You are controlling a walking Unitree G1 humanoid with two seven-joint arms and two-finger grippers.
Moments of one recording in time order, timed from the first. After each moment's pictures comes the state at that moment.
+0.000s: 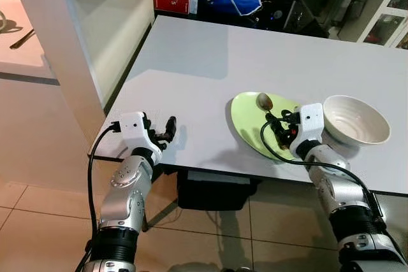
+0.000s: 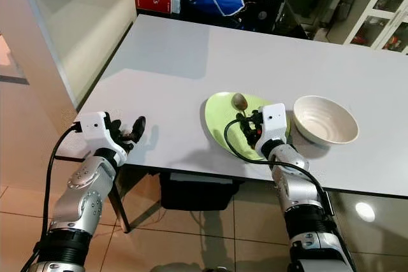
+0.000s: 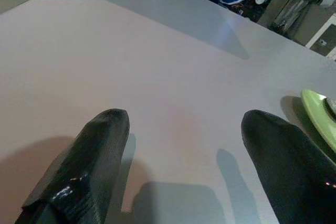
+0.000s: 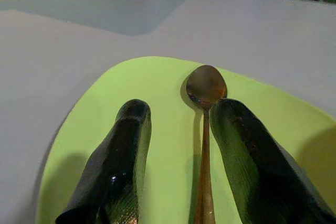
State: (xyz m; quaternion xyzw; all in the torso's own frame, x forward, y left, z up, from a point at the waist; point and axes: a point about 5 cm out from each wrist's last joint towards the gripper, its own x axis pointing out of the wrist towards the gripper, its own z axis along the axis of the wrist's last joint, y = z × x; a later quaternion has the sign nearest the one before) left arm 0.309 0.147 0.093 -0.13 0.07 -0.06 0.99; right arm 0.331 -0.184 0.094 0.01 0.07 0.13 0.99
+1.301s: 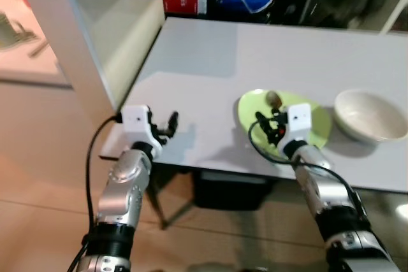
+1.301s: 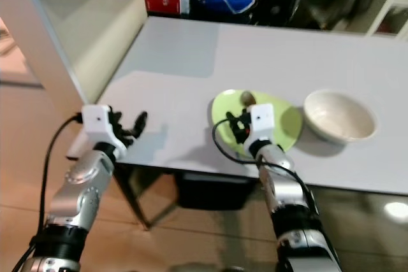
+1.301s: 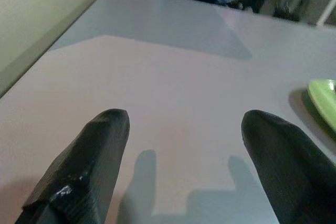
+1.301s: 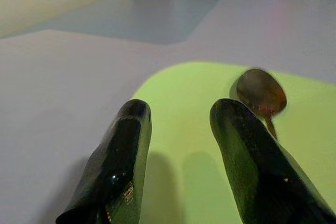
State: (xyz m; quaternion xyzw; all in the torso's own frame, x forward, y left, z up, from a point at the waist) left arm 0.315 0.141 0.102 -0.08 0.05 -0.10 0.99; right arm 0.330 -0.164 0.090 0.00 0.05 0.13 0.99
